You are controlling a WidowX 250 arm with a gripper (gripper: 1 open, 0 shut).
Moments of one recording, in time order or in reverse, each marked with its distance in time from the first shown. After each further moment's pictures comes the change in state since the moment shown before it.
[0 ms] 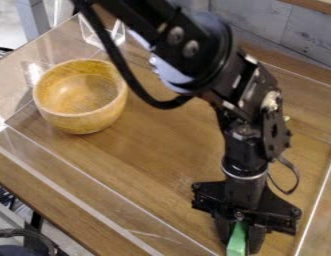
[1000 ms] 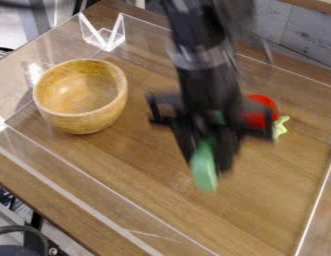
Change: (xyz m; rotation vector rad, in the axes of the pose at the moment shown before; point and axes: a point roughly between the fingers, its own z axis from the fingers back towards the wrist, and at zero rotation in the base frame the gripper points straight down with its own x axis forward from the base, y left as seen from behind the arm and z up) arm -0.011 0.028 0.121 -0.070 -0.103 -0.003
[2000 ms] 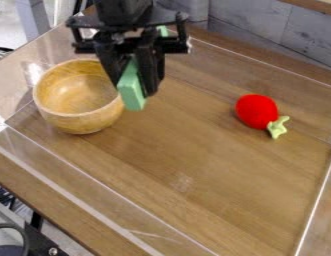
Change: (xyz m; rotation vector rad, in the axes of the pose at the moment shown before) arm 0.027 0.068 0.042 0.053 -0.051 0.135
